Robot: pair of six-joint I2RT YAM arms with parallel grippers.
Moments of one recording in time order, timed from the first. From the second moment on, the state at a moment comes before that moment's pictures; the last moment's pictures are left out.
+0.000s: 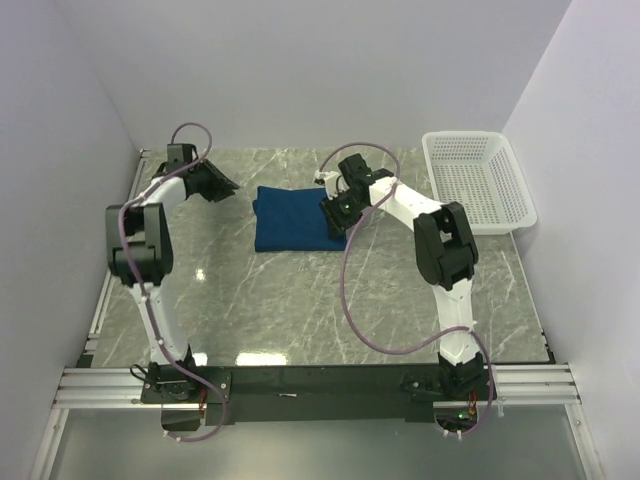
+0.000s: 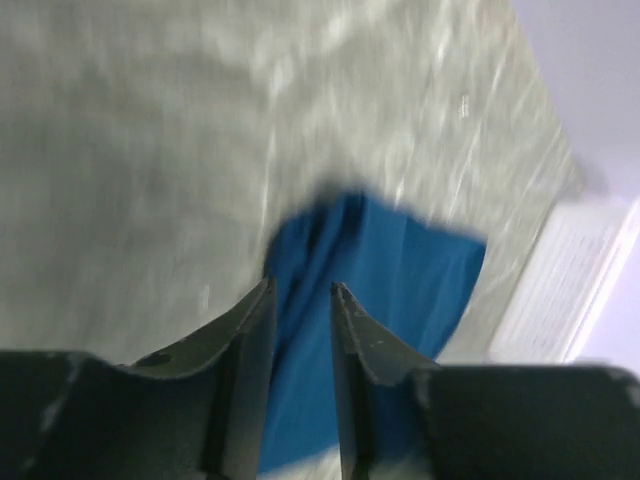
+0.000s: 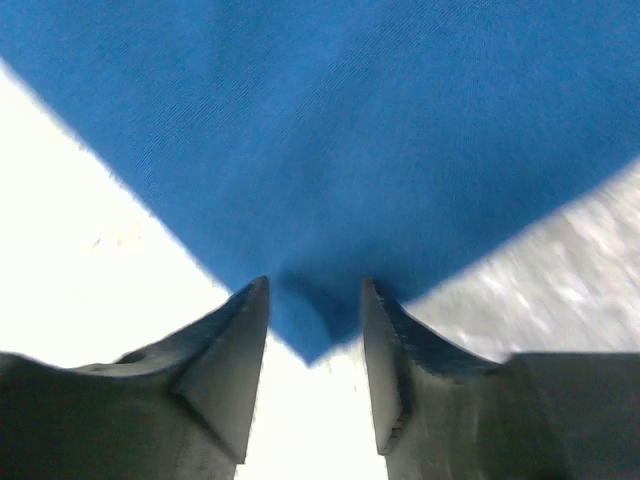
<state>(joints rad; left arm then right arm) 0.06 2.11 1.56 -0.24 0.42 -0.81 0.45 2.19 1.73 -0.69 -0.39 -0.20</state>
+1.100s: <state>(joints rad) 0.03 1.90 0.99 -0.09 0.63 -0.74 0.17 1.46 1.09 -0.62 -0.87 -0.44</state>
